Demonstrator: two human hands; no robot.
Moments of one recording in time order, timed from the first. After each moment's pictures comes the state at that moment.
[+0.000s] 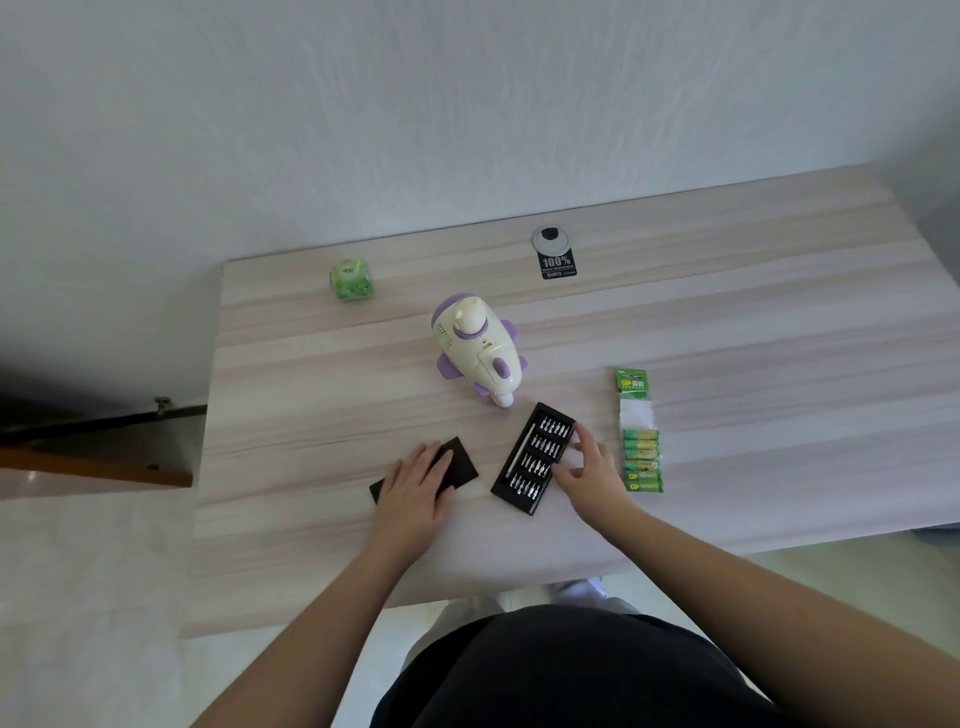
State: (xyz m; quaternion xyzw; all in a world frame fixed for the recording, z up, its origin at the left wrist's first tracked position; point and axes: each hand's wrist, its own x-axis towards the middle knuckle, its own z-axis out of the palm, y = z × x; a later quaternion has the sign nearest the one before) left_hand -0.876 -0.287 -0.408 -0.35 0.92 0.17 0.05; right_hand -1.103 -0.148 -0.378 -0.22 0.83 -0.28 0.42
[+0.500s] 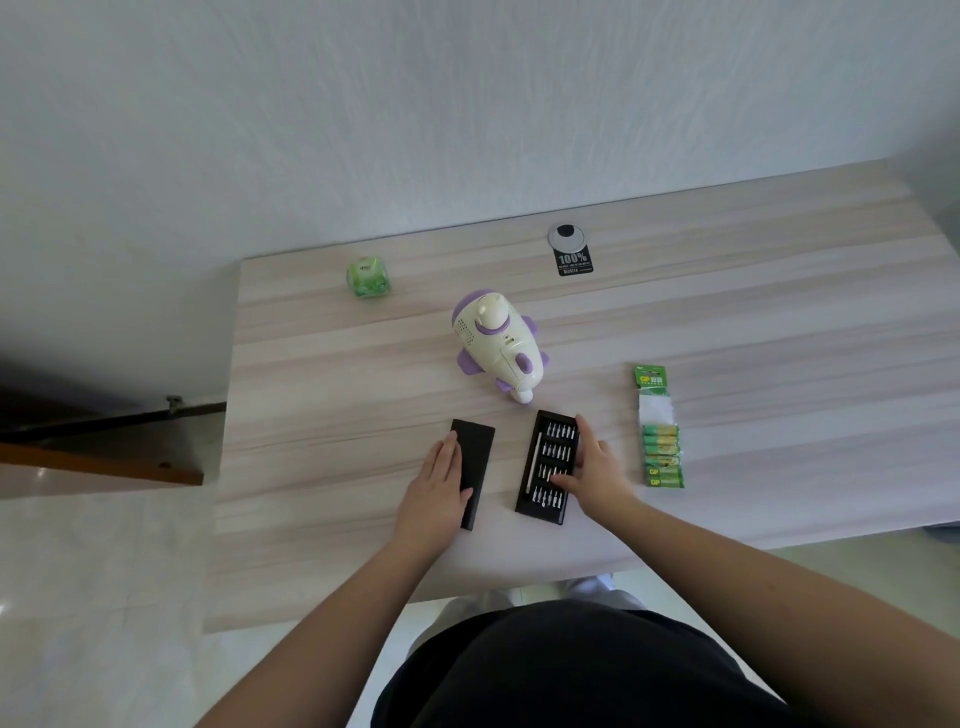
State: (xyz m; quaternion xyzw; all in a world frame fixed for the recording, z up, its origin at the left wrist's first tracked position) left_hand -0.885 -0.290 -0.396 -0.36 0.90 0.20 0.15; right_hand -1.089 -0.165 -0.380 -0.25 0.85 -0.22 0.41
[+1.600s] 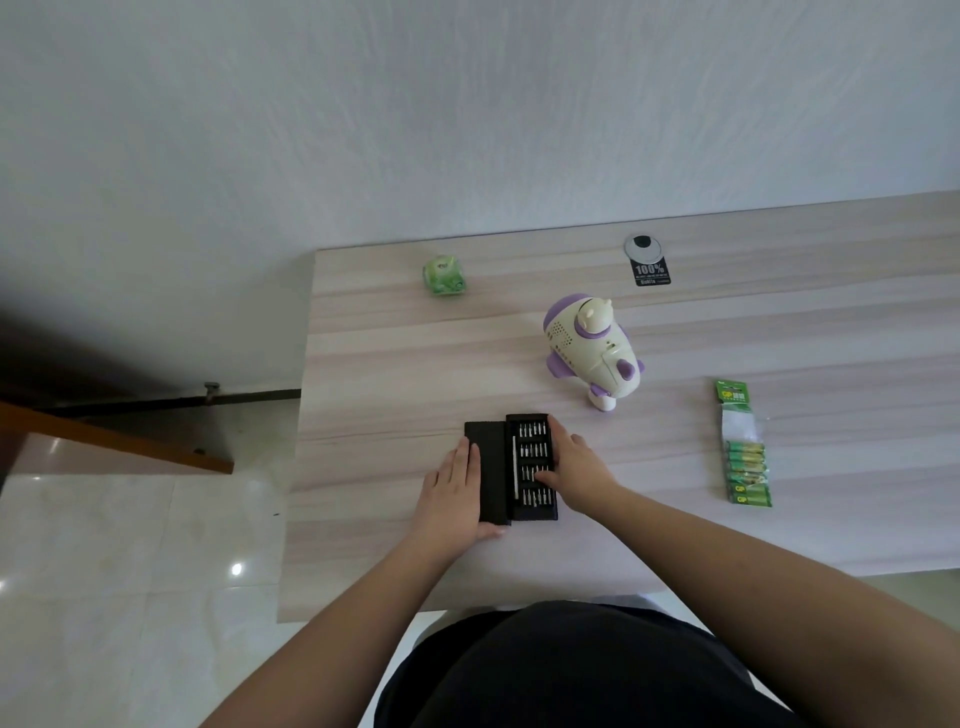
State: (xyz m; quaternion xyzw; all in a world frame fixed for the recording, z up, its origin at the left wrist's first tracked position) left_hand -0.817 -0.337 -0.384 -0.35 0.90 0.13 0.21; right_hand -0.999 -0.262 -0.371 -0.37 0.82 -0.14 0.42
